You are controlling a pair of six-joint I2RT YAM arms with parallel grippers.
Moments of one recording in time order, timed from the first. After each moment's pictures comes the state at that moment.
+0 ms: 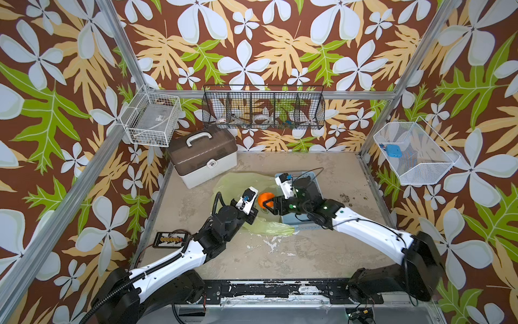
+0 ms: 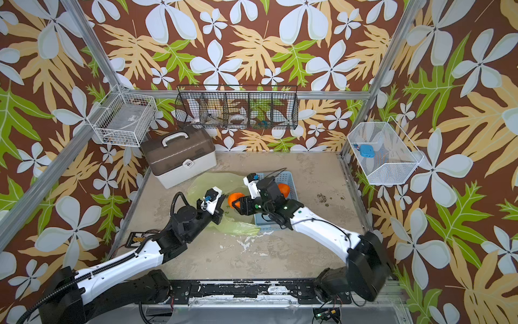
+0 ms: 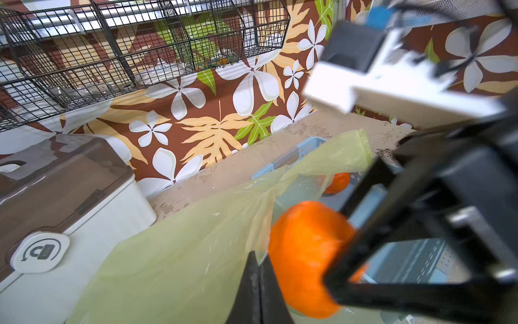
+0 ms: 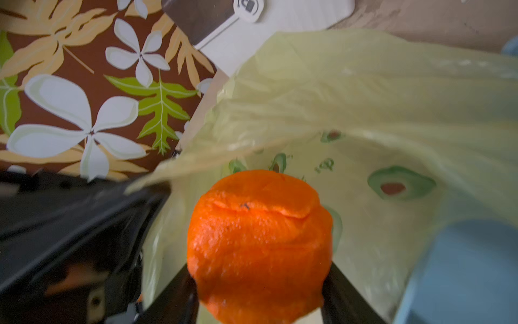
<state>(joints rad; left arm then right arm) -0.78 1.02 0.55 0.35 -0.27 0.12 0.71 1.53 1.09 -0.15 -0.32 0.50</state>
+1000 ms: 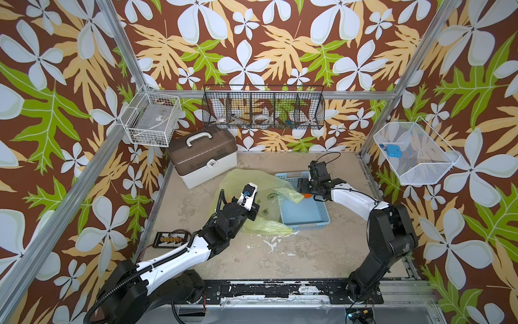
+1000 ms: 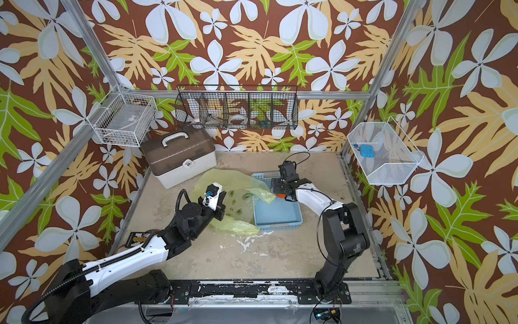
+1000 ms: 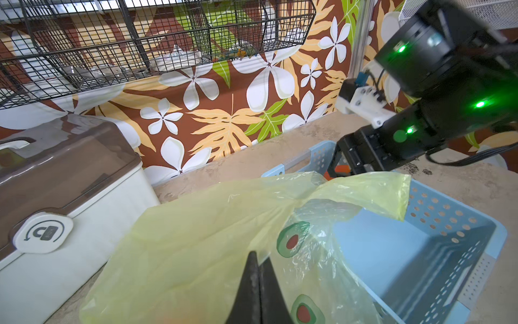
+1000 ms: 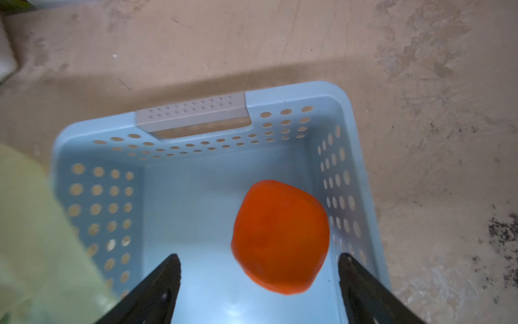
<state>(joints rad) -0.78 1.09 0.58 0.37 -0.33 0.04 0.33 1.77 1.20 -0.34 0.13 0.34</state>
